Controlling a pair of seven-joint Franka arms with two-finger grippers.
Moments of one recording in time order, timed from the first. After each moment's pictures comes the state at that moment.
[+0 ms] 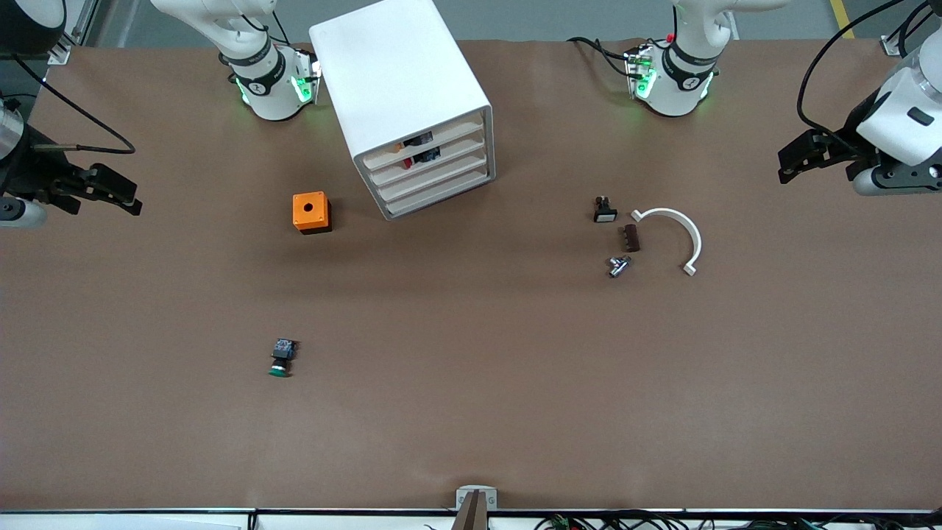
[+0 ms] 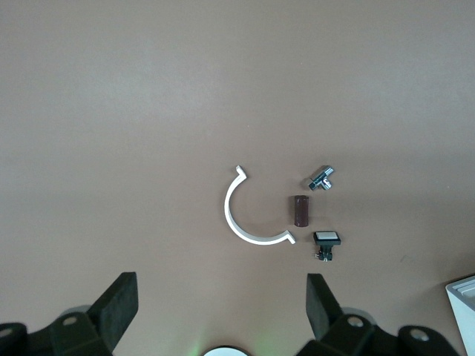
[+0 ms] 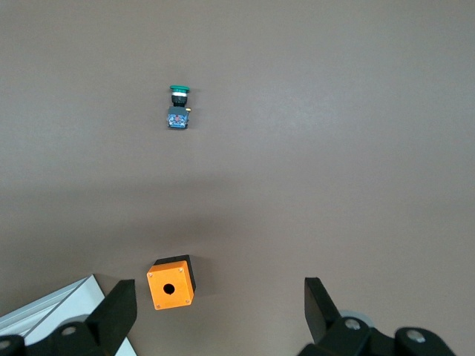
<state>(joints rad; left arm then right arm) -0.06 -0.06 -0.06 -1.63 0.03 1.52 -0.12 -0.03 -0.03 0.02 -1.67 0.02 1.64 0.03</state>
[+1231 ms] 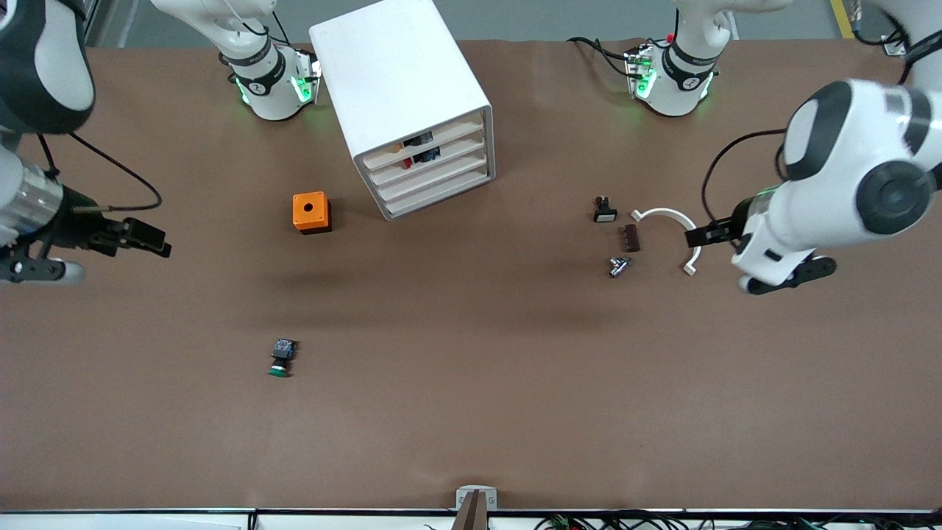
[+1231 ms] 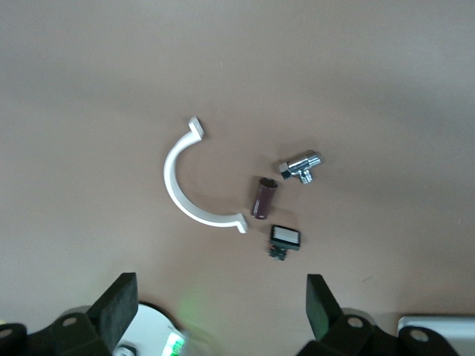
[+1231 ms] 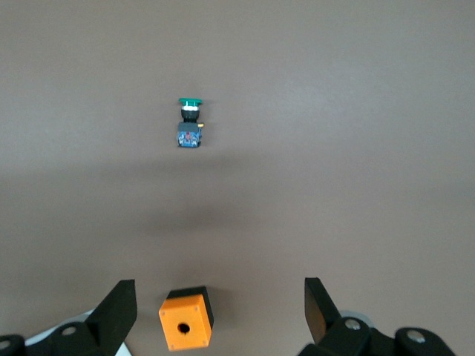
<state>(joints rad) -0.15 0.30 -0.10 -1.60 -0.03 1.52 -0.57 -0.04 0.16 0.03 -1.66 0.08 1.79 0.03</state>
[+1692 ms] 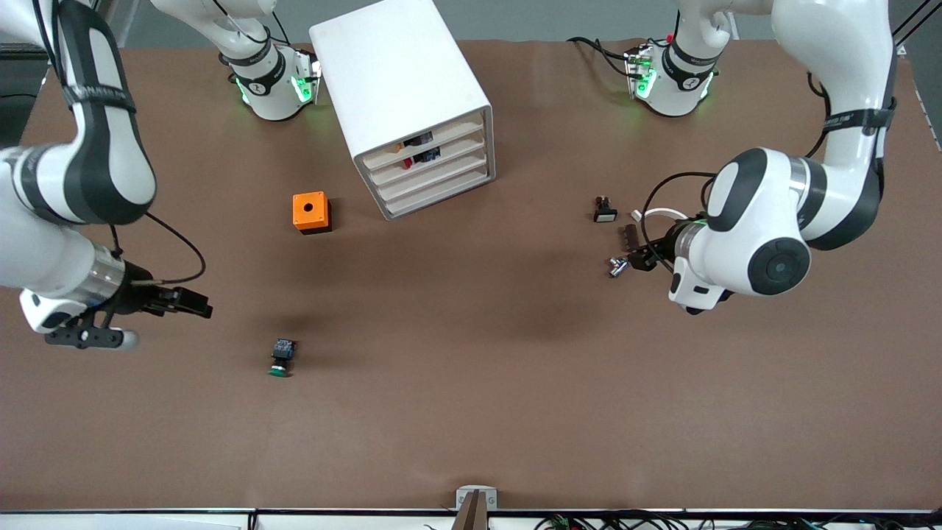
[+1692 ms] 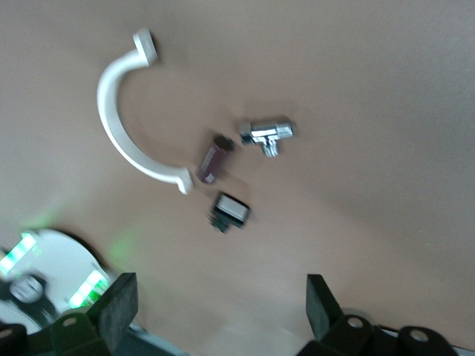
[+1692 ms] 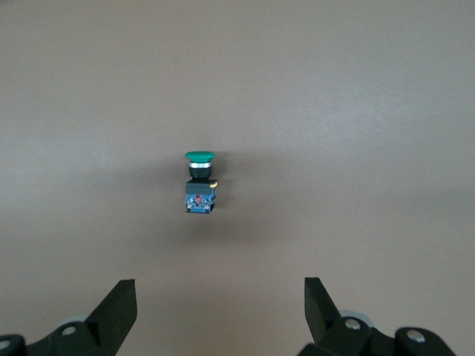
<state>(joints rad) -0.20 0.45 -0.10 -1.56 -0.19 1.52 -0.90 -0.03 0.38 0.04 -1.66 0.13 2.05 0.07</state>
